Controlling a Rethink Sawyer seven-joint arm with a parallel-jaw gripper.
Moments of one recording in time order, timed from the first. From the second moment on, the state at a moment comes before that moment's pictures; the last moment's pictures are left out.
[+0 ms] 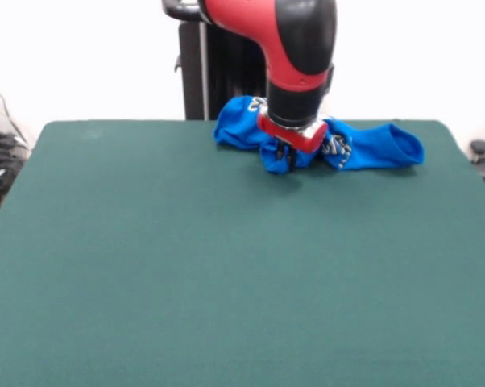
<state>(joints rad) -0.05 -0.43 -0.13 2.05 0.46 0.19 1.83</state>
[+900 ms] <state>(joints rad) -0.17 -0.54 -0.19 2.03 0.35 0.19 1.83</state>
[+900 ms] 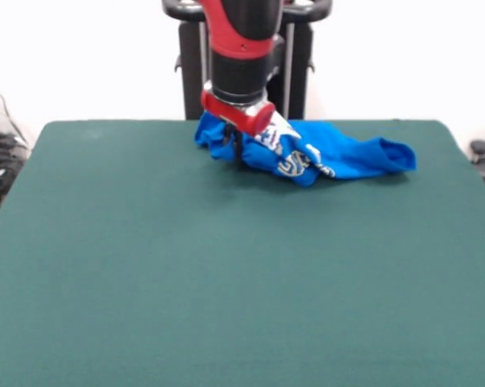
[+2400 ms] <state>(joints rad) -0.04 -0.81 -0.30 1.95 0.31 0.36 1.83</state>
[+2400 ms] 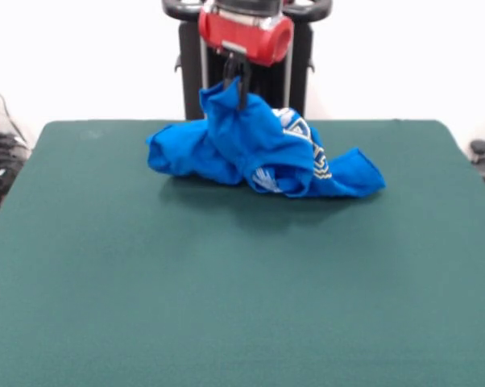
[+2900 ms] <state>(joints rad) -0.05 -0.88 -0.31 2.03 0.31 0.37 1.83</state>
